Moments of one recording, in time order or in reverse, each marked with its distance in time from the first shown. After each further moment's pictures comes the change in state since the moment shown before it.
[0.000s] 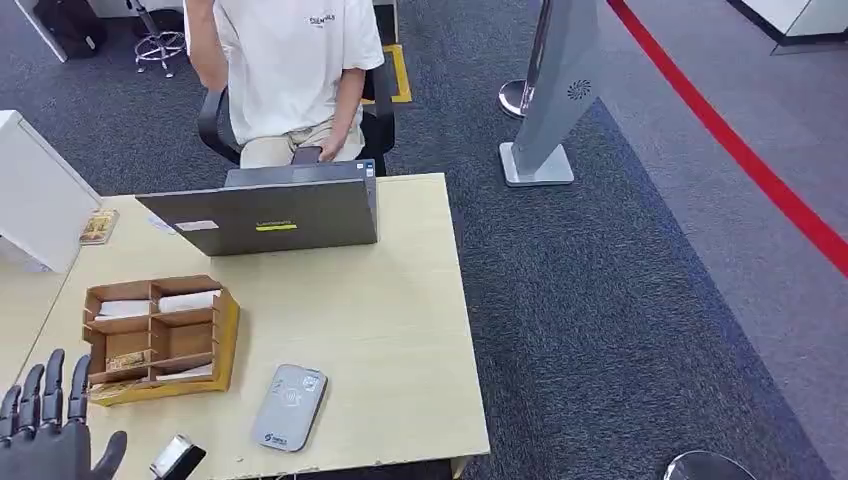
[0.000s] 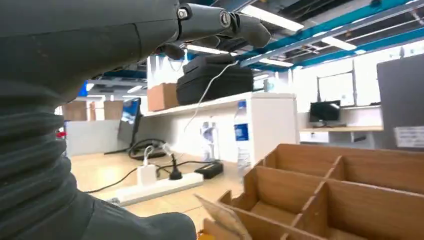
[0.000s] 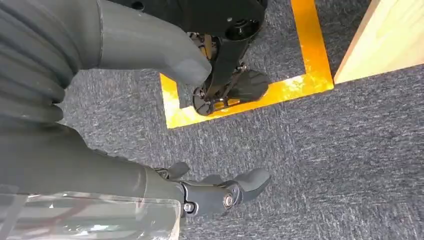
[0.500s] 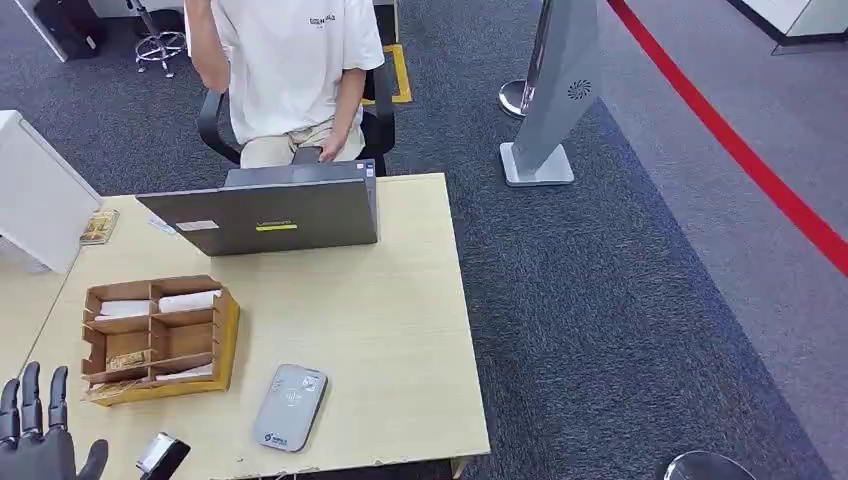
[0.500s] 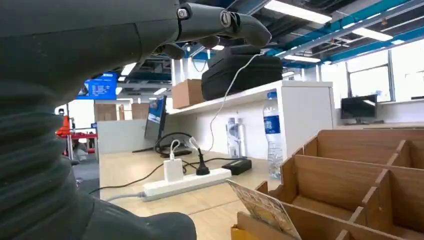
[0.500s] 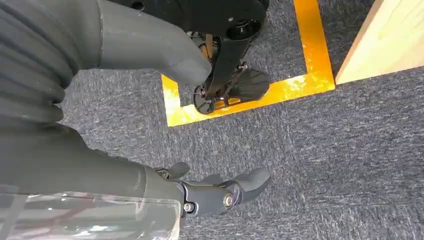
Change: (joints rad) left arm -0.051 -0.081 0.120 0.103 -0.029 0.058 -0.063; right arm -0.004 0.000 -0.007 0.000 0.029 -0.001 0.005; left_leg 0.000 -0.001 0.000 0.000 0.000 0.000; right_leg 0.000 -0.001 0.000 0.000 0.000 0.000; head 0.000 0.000
